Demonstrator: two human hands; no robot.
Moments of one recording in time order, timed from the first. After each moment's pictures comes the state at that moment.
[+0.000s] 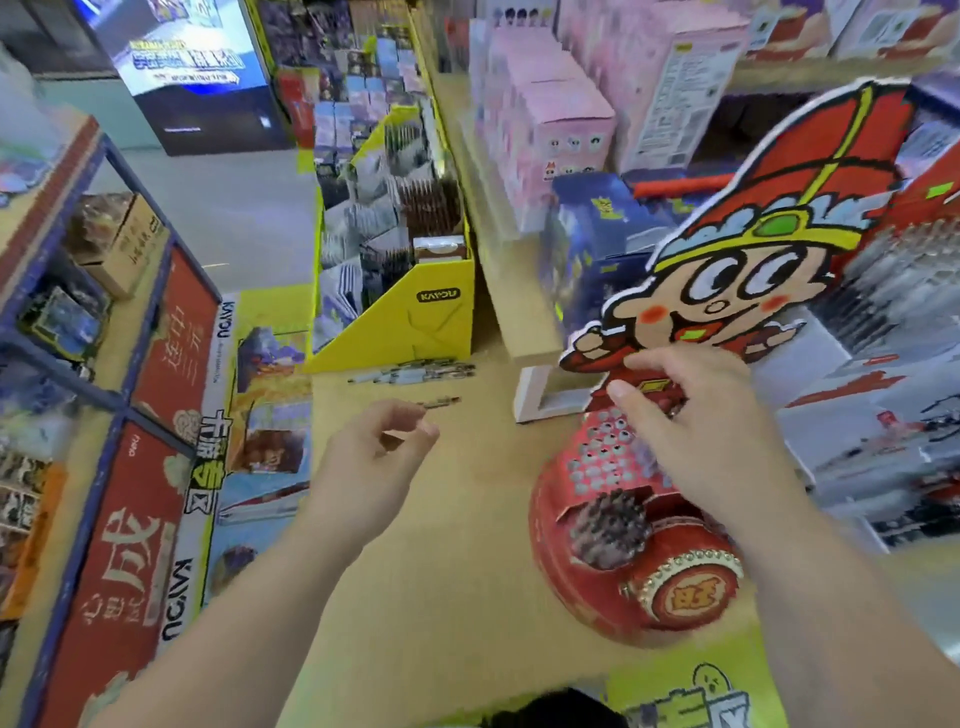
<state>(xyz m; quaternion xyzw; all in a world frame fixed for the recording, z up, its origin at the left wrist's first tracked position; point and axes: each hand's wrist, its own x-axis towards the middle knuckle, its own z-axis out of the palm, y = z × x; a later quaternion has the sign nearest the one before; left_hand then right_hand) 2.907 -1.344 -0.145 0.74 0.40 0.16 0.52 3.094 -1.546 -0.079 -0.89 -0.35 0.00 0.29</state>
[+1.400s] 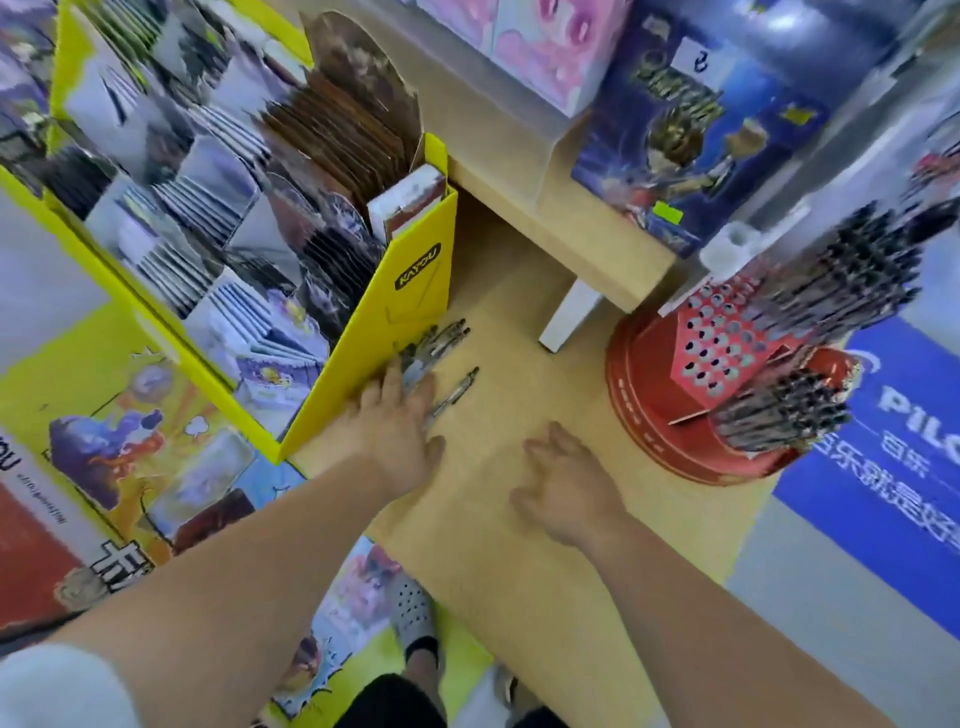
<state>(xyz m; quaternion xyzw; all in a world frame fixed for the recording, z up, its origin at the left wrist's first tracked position) 2.996 -1.107 -0.318 0.97 -0.02 -0.23 0.04 2.962 -1.332 -0.291 -0.93 -0.01 0.36 0.11</state>
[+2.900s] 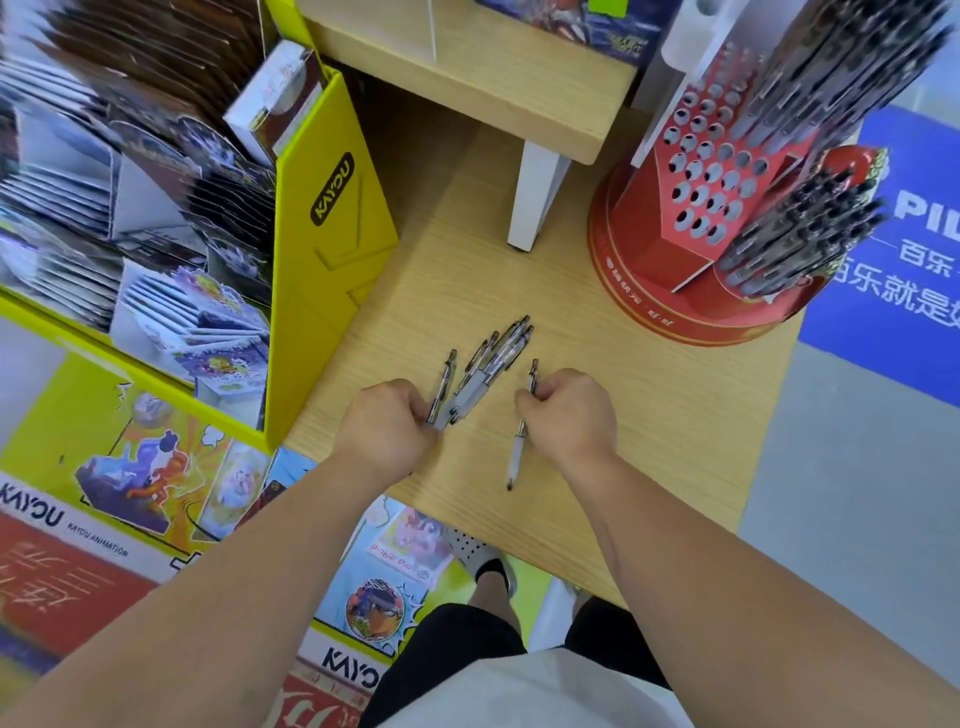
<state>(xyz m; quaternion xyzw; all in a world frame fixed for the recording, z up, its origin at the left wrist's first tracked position) 2.974 -1.099 -0.332 0.92 0.02 -0.31 0.23 2.932 -1.295 -0.331 -0.85 0.34 0.17 0.36</state>
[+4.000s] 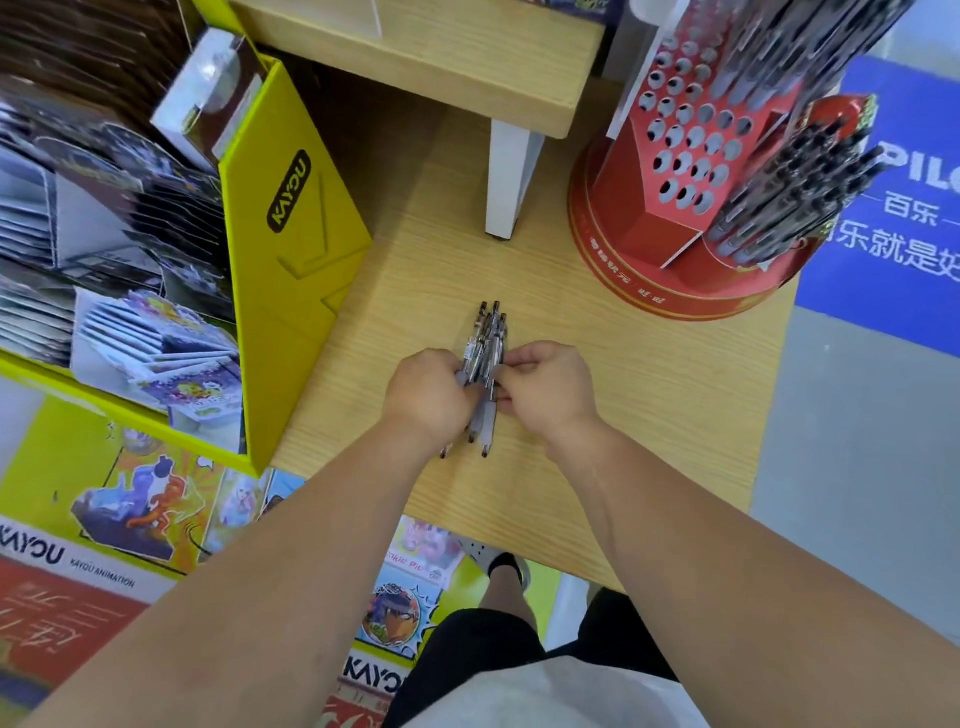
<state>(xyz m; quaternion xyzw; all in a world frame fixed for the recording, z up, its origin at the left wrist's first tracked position) 2.997 -1.160 -0.328 0.91 -0.01 -0.32 0.26 2.955 -1.284 -0.359 -0.70 0.40 0.11 0.58</state>
